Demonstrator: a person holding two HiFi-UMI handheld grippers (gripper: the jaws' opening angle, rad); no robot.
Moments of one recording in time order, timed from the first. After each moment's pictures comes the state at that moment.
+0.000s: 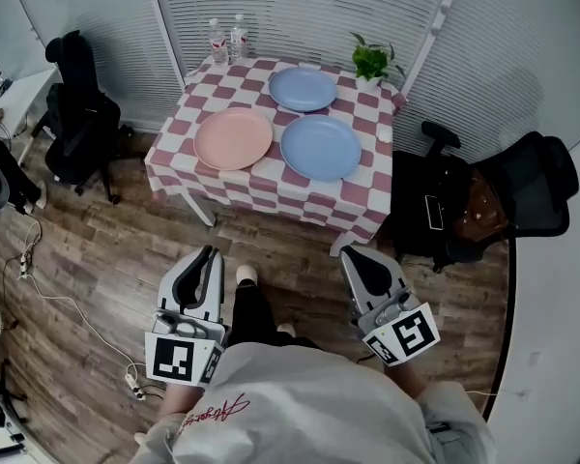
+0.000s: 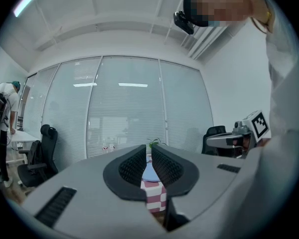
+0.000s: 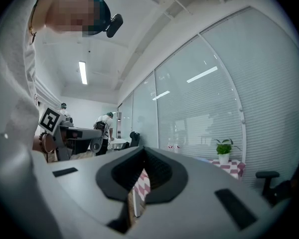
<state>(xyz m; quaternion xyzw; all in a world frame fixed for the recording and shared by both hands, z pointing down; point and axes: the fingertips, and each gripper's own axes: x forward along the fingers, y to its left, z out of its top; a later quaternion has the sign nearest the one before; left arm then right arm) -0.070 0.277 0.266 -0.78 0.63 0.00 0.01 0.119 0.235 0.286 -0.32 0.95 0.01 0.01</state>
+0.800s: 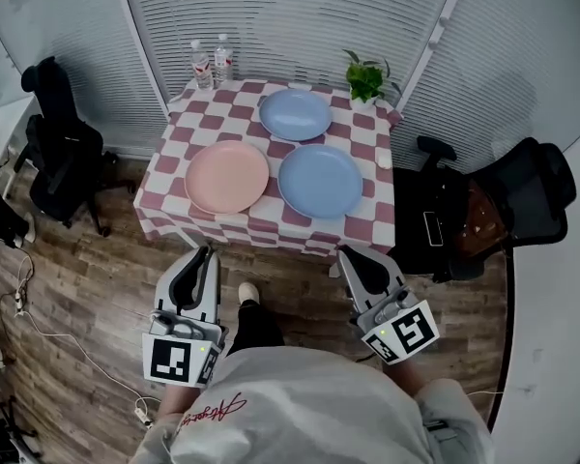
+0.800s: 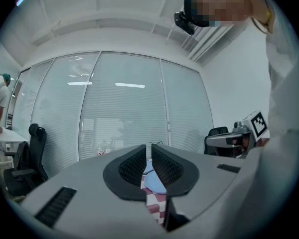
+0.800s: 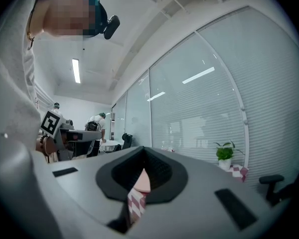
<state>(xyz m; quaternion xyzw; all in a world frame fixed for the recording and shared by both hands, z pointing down) -0.119 0.164 0.263 -0.80 0.60 0.01 0.02 0.074 0.134 0.281 -0.35 0.94 0.01 0.02</state>
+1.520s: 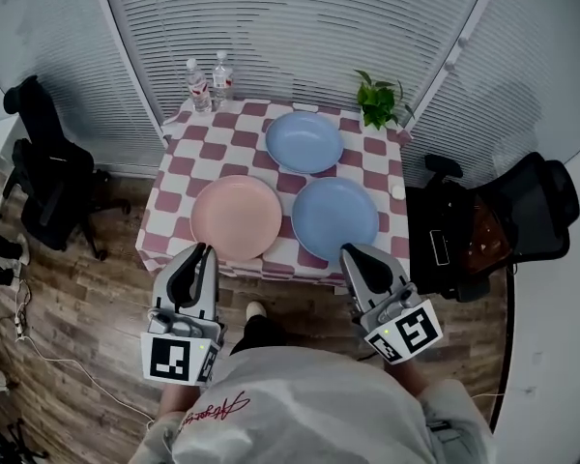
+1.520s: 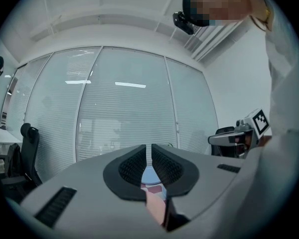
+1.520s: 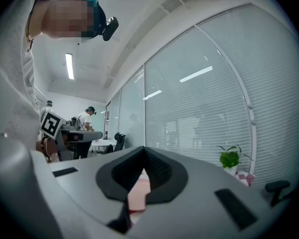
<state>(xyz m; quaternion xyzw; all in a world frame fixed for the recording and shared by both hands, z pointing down) -0.188 0.040 0.253 -0.81 0.59 0.01 0.03 0.013 0.019 0.269 -0.37 0.93 0.01 0.01</state>
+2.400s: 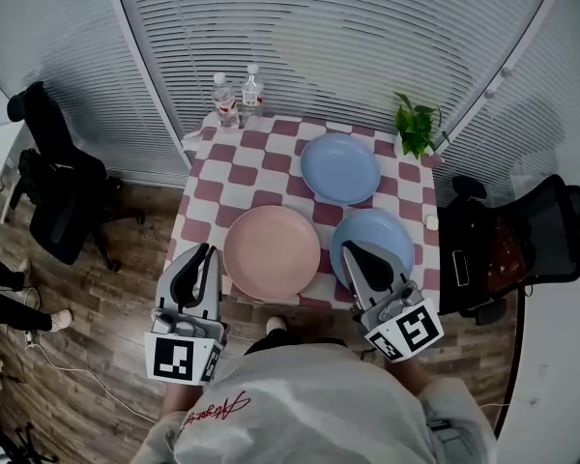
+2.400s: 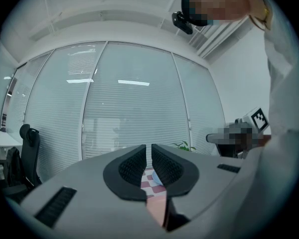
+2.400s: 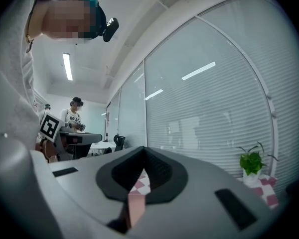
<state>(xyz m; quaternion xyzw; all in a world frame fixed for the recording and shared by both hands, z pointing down) -0.283 -0.050 0.256 -0.80 0.60 0.00 0.02 -0.087 -0.078 0.267 -0.36 0.93 0.00 0.02</state>
